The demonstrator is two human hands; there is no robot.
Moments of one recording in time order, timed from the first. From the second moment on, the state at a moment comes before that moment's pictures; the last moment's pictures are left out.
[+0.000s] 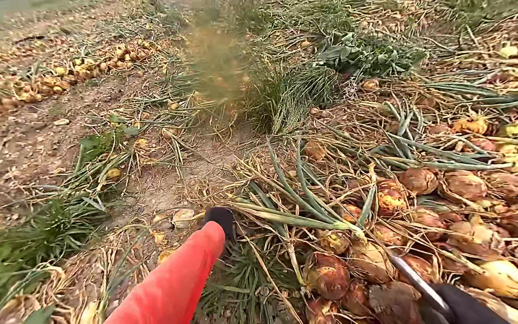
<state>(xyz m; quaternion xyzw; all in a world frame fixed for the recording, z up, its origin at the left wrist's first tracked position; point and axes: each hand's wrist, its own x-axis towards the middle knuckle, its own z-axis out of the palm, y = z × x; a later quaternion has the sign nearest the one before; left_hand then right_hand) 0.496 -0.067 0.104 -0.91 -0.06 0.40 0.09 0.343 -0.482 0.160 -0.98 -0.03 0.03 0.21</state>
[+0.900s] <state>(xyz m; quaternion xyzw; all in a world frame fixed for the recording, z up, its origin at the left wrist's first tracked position) 0.501 -0.030 0.055 -0.97 -0.11 0.20 -0.02 0.527 -0.434 0.084 -0.99 0.03 -0.08 0.07</state>
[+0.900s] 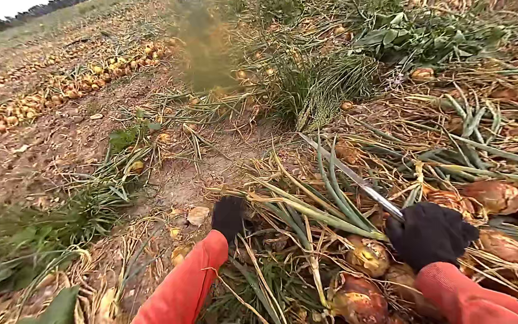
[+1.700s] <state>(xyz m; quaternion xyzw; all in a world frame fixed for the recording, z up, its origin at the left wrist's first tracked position) 0.477 0.004 0.138 -0.95 0.06 0.27 -0.10 0.524 -0.427 0.080 -0.99 0.03 -0.14 0.05</state>
